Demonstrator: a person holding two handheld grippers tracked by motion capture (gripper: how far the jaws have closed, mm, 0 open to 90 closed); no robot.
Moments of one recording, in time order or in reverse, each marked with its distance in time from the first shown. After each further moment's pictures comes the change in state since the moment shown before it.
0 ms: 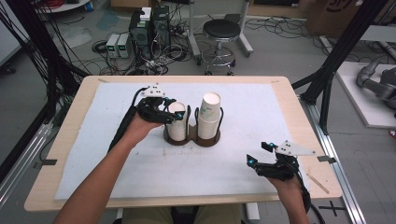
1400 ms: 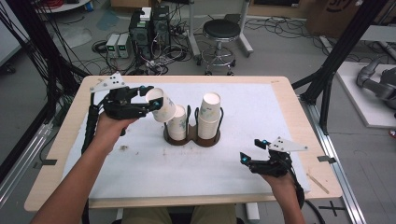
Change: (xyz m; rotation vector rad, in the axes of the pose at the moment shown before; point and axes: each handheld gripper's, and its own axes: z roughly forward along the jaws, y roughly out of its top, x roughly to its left) left arm -0.017 0.017 -0.097 -0.261 0.011 -0.079; right arm 0.008 0.011 0.014 0.003 0.035 -0.012
